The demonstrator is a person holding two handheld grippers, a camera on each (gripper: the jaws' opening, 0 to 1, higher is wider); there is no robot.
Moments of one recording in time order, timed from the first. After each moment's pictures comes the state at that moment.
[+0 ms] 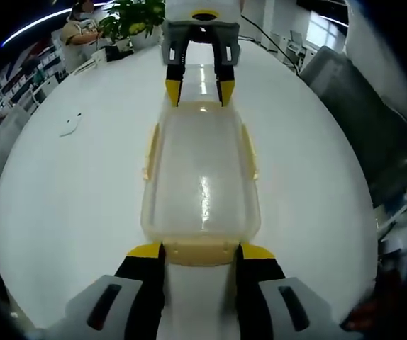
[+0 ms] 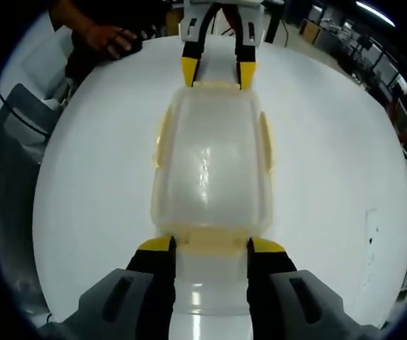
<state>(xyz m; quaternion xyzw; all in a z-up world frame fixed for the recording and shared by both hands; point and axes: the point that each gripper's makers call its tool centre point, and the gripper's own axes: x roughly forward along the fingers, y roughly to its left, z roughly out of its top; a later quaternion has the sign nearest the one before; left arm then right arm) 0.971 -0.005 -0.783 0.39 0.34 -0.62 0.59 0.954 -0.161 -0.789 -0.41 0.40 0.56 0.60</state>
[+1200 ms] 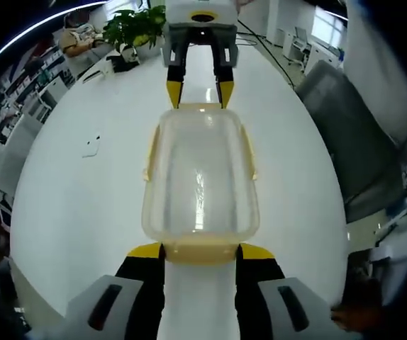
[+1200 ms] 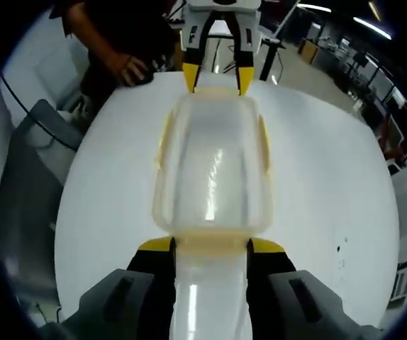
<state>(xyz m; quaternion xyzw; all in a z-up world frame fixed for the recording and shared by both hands) 0.949 -0.014 -0.685 0.41 0.34 -0.60 0.60 0.946 -0.171 -0.701 -0.39 0.35 0.59 0.62</state>
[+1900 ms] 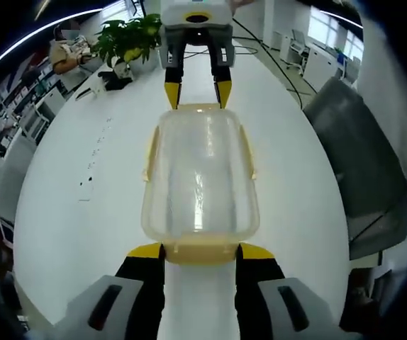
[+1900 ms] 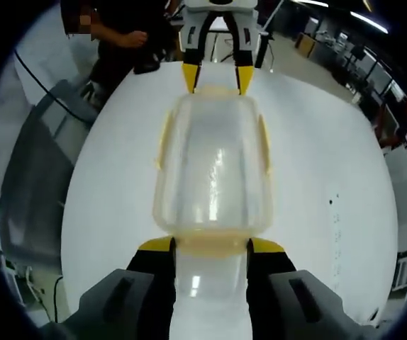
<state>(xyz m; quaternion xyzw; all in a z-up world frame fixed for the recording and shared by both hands) 0.956 -0.111 -0.682 0.41 0.32 -0.61 0.60 0.940 -0.267 -0.690 -0.39 0.37 0.58 0.62</state>
